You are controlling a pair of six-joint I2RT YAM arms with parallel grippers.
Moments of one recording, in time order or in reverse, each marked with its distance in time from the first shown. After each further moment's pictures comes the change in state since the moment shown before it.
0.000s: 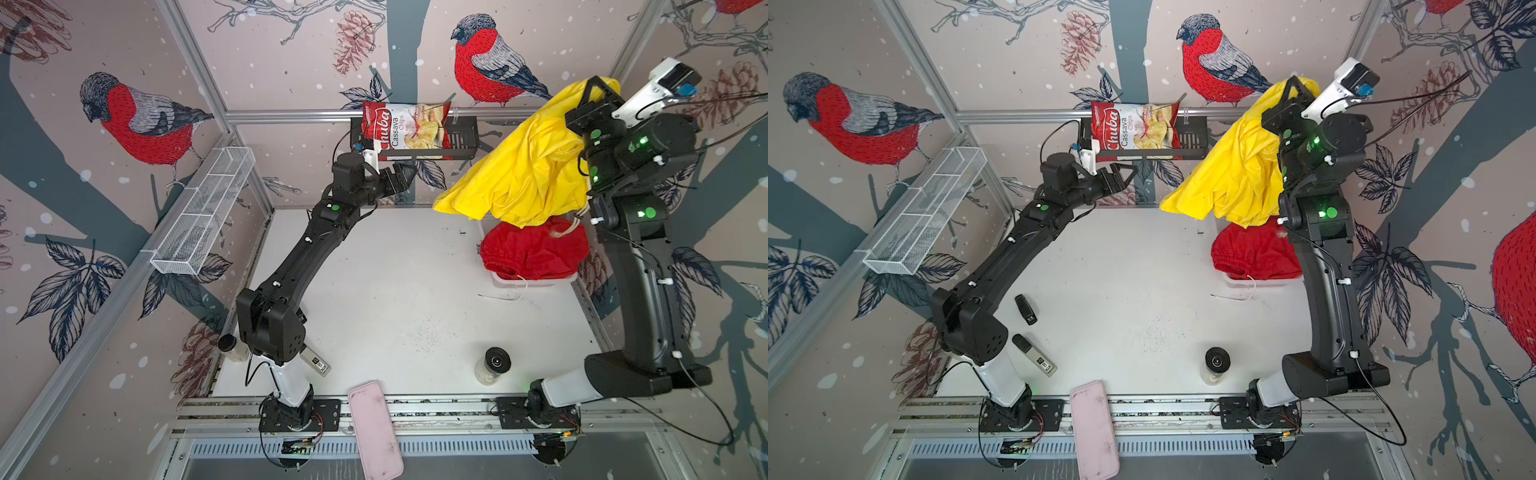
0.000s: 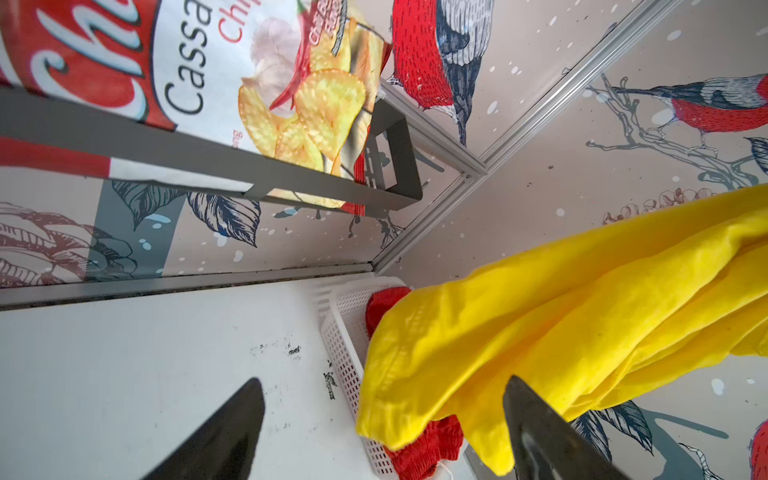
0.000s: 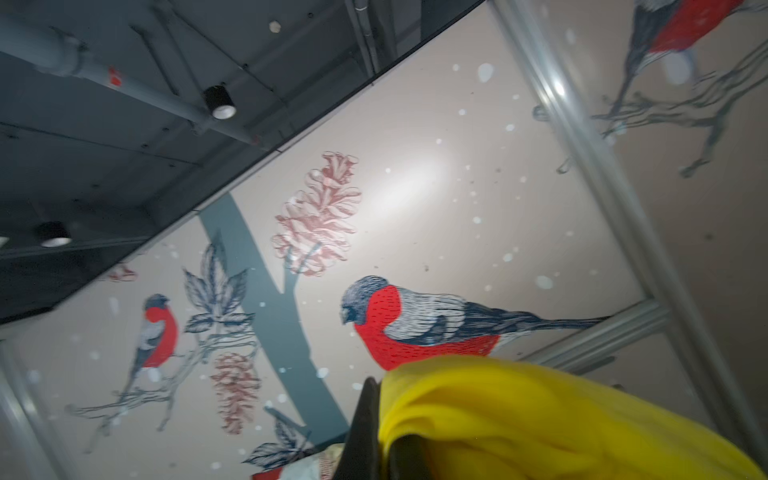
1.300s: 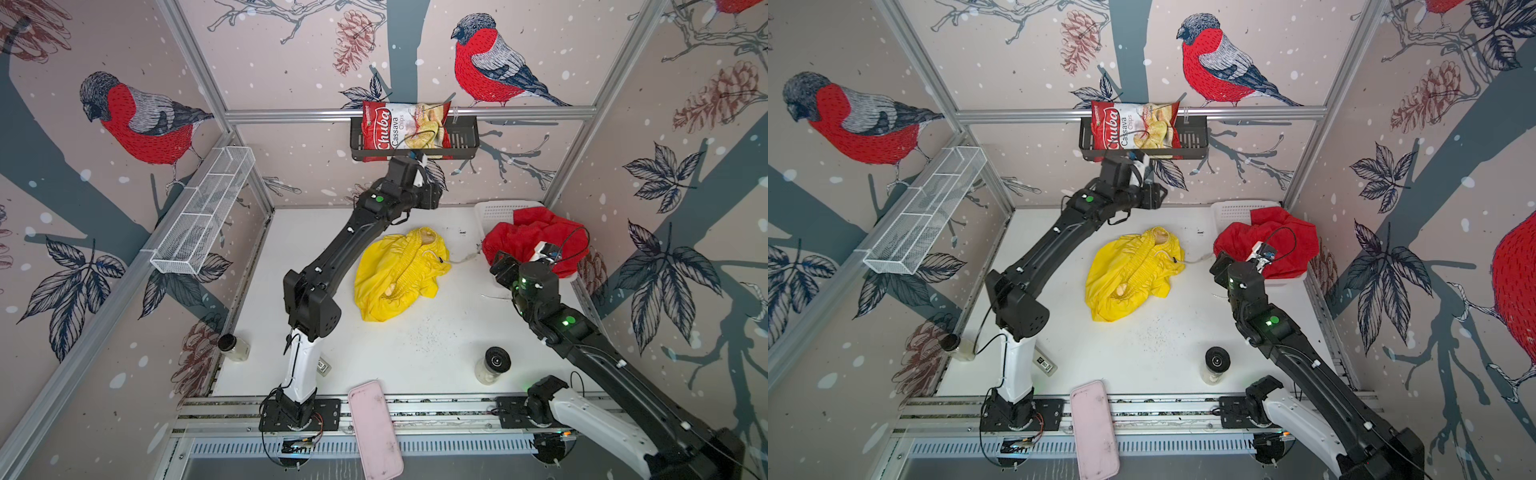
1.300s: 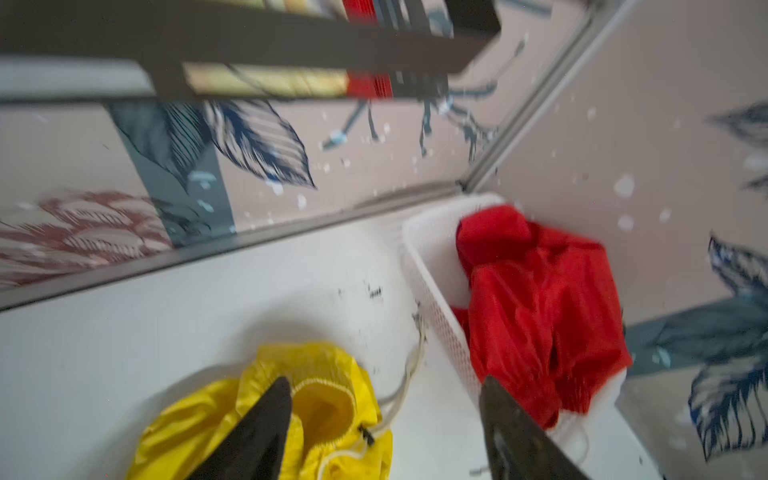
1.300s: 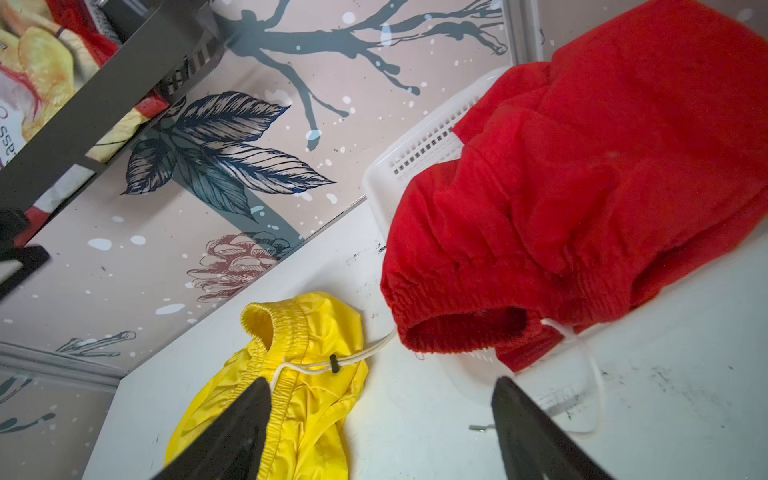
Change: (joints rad) left arm -0.200 0.350 0.412 -0.492 -0.293 0.333; right arm 0.238 -0.668 -1.445 -0.087 0.311 0.310
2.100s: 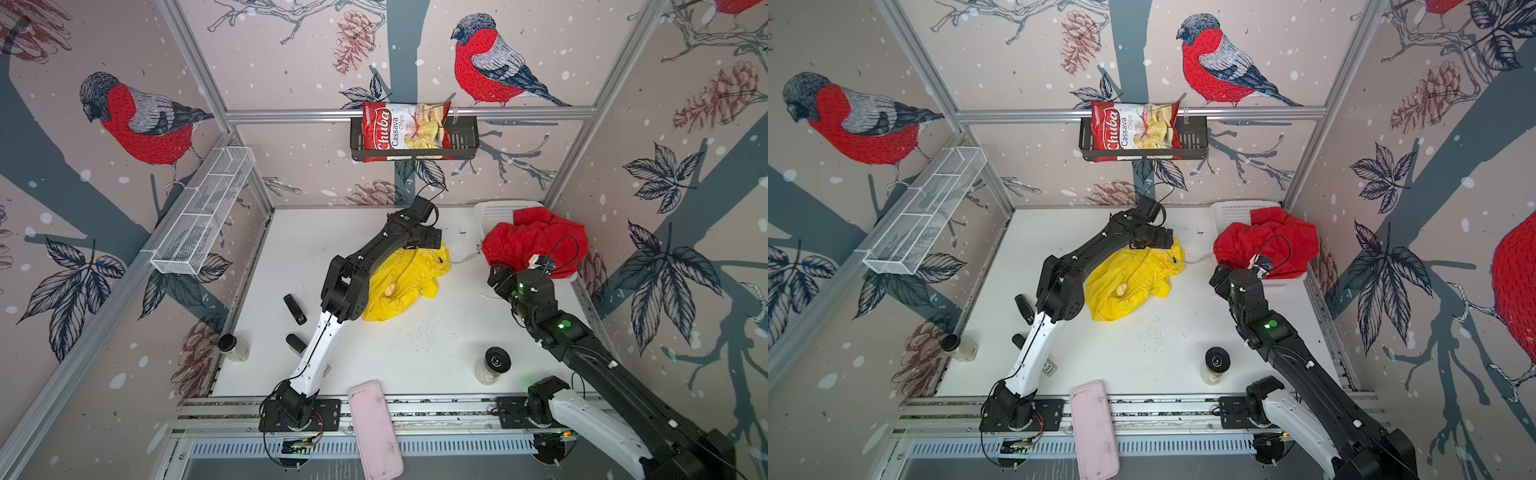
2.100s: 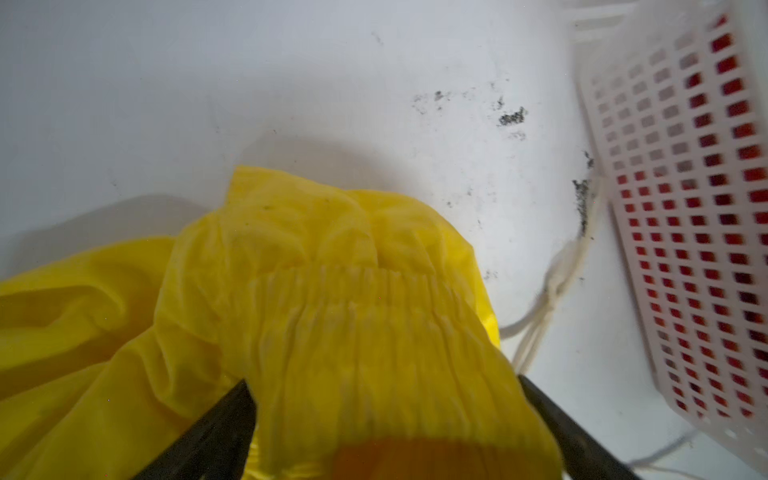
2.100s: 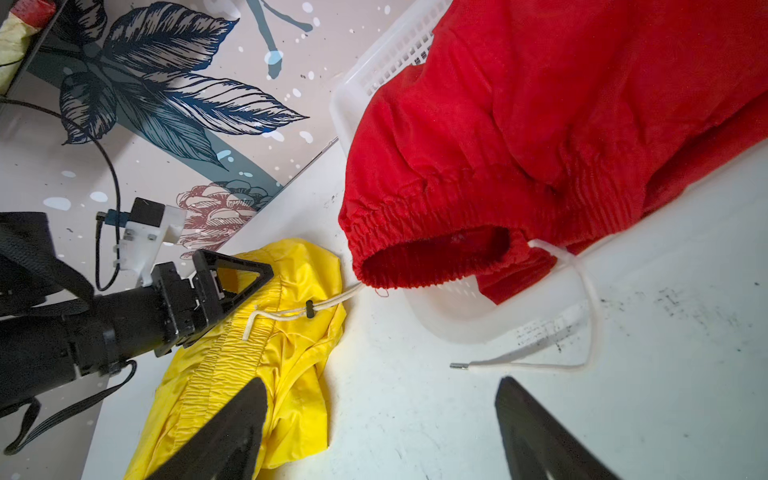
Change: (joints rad) left arm -0.008 0.378 0.067 -0.114 -0.044 -0.093; right arm -0.058 0.019 -0.106 0.008 -0.146 0.066
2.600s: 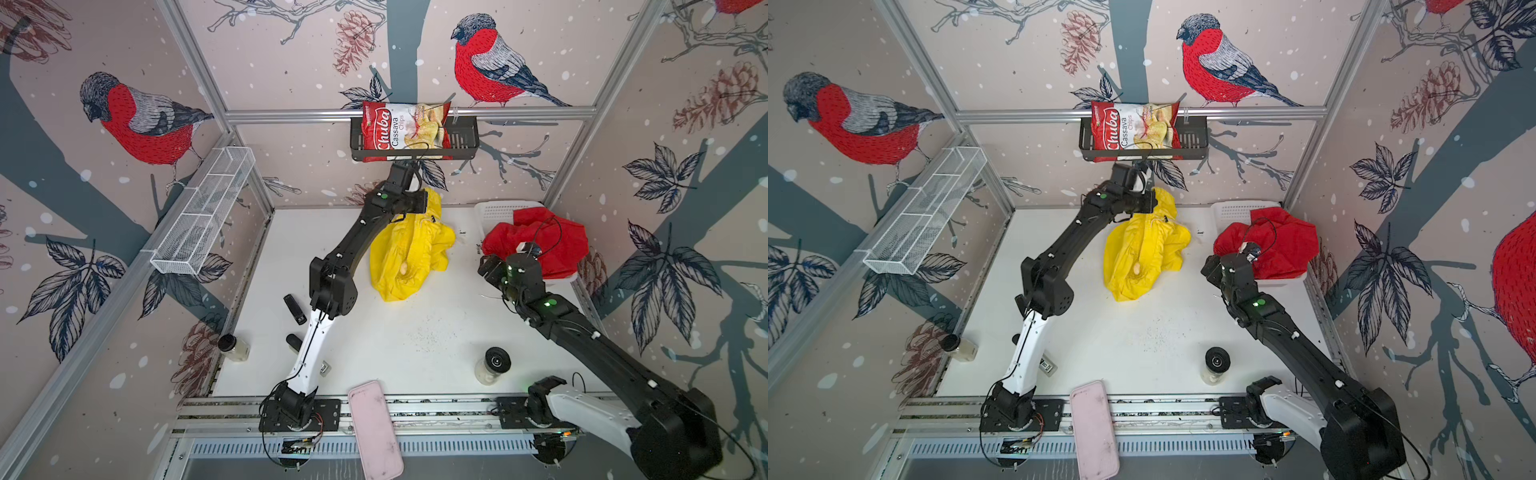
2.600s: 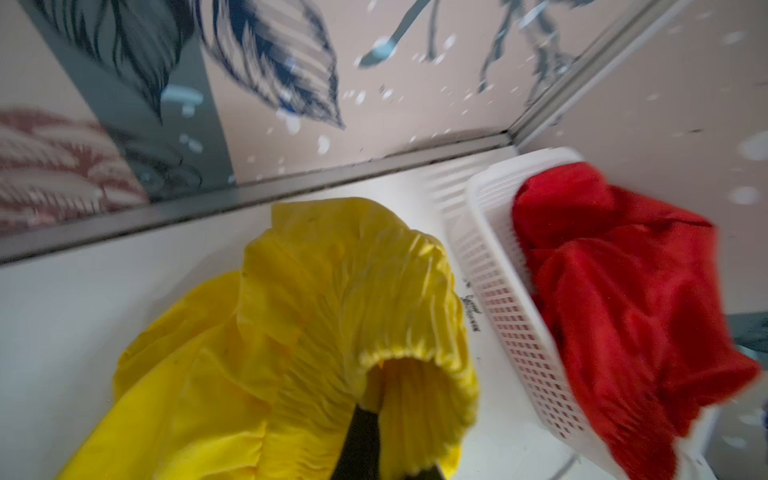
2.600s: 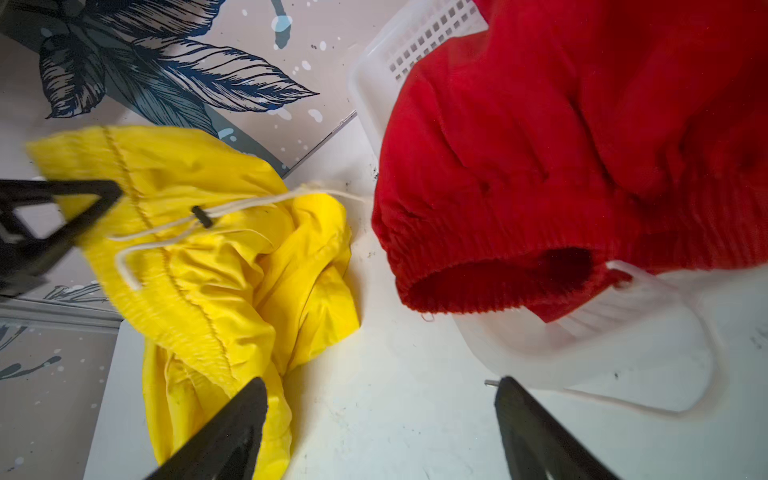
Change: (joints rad) left arm 0.097 -0.134 0.214 0.076 0.217 0.147; right arm -0.009 0.218 0.150 0.036 -0.063 -0.029
